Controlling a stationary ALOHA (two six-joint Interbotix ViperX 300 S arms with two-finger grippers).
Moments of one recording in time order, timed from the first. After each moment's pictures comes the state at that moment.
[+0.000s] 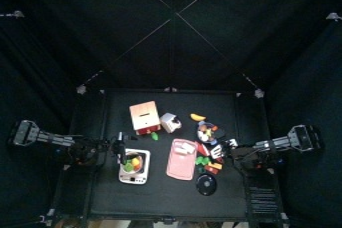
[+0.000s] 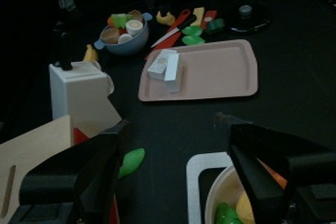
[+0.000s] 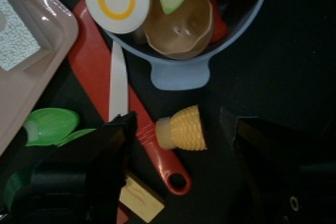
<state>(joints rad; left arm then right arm) -0.05 -0.66 1.23 -0.51 -0.30 0.75 0.13 -0.46 1.03 -0.52 0.81 1.52</state>
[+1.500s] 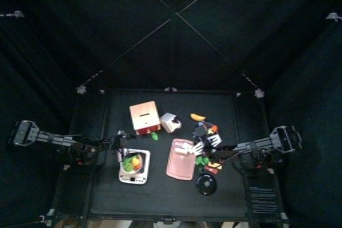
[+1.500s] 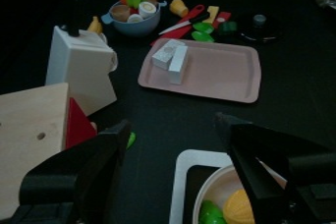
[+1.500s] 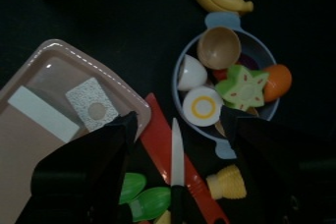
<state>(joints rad) -0.05 -0.66 1.23 -0.72 -0.25 0.75 0.09 -0.19 0.67 -0.64 1.06 1.55</state>
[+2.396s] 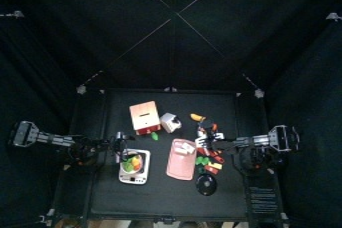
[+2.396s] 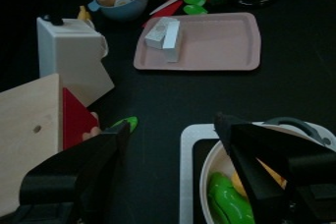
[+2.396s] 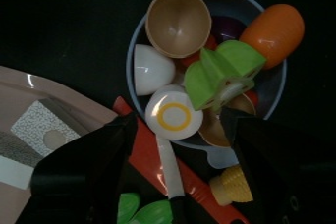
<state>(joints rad) -0.02 -0.66 1.28 -0.57 -0.25 0.75 -0.08 -0.17 0.79 -0.57 0.87 1.62</state>
